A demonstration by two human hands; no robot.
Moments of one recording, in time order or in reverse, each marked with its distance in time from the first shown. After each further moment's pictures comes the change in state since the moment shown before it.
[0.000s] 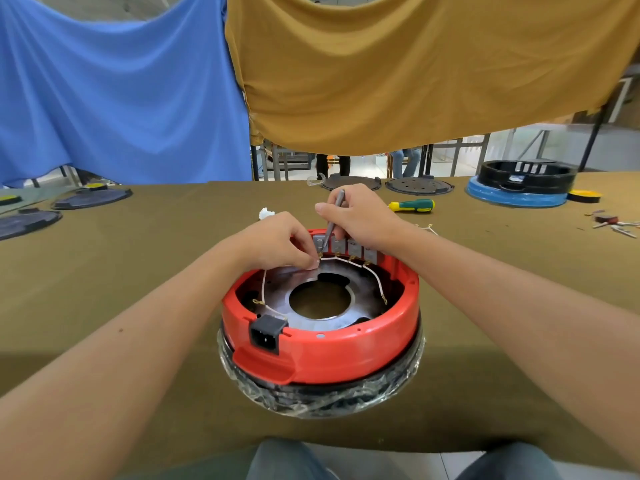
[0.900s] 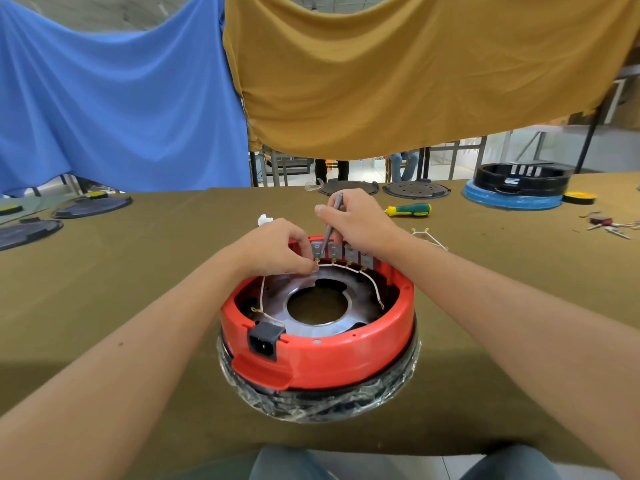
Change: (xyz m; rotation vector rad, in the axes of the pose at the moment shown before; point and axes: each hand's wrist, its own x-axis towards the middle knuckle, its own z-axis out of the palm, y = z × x) left_hand 0.002 -0.001 0.002 -0.003 0.059 -0.044; right_hand -0.003 -0.004 0.000 0.031 0.055 0.024
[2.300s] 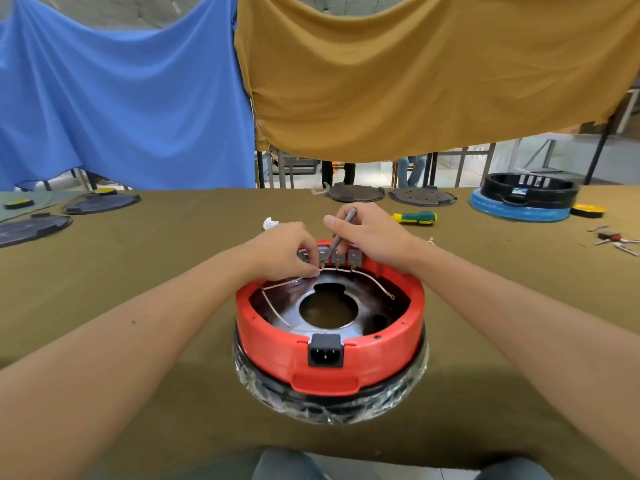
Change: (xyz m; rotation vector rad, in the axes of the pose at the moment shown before) left_hand 0.009 0.001 -0.003 0.255 -0.011 0.137; right_hand -0.006 0.005 -0.014 0.079 -0.134 0.012
